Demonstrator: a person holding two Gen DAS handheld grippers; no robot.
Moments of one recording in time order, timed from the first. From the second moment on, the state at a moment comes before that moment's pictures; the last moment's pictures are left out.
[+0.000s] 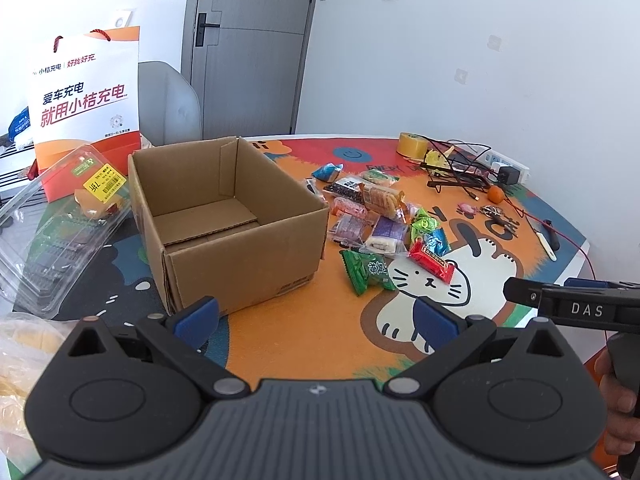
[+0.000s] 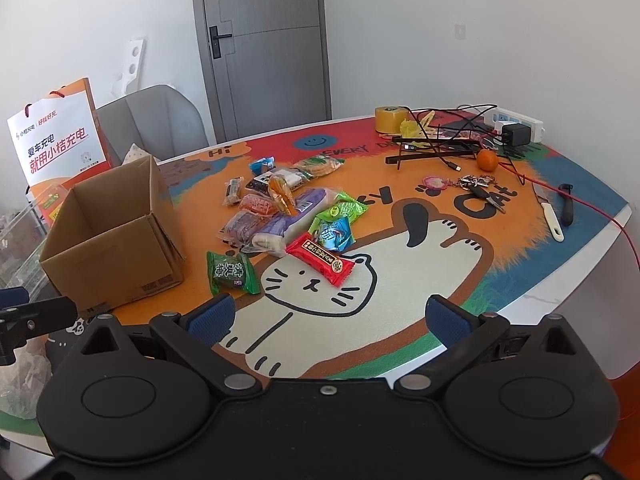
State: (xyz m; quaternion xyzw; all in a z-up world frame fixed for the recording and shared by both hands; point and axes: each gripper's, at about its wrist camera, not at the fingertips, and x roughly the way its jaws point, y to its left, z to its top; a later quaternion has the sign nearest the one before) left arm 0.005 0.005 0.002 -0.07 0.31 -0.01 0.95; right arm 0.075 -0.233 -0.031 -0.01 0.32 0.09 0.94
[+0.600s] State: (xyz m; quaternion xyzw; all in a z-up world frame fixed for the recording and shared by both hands) left arm 0.011 0.000 -0.003 -0.06 0.32 -0.01 0.94; right arm 0.076 -0.232 -0.030 -0.01 0.31 0.10 0.94
